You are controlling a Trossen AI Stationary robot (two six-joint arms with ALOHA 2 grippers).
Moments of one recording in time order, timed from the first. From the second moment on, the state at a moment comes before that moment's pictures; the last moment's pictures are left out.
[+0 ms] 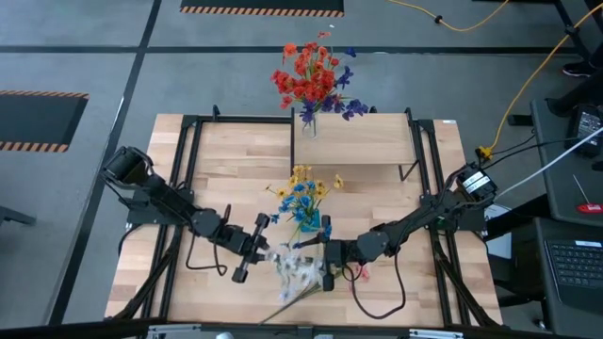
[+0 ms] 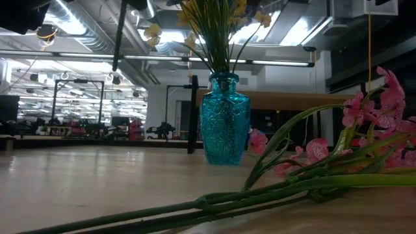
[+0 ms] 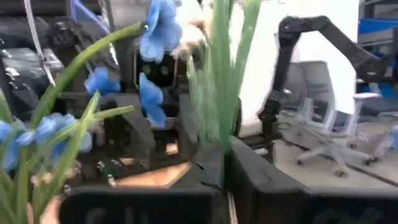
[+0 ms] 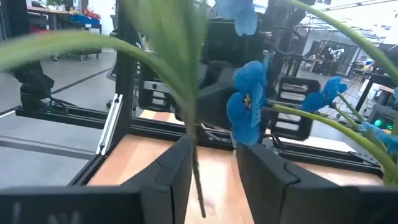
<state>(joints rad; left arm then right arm) -0.52 1.54 0.50 1.25 -0.18 0.13 0.51 1.79 0.95 0.88 0.47 -0.16</state>
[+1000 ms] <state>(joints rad) -0.57 1.54 0.60 1.12 -0.15 0.24 0.59 1.79 1.07 0.63 0.59 -0.09</state>
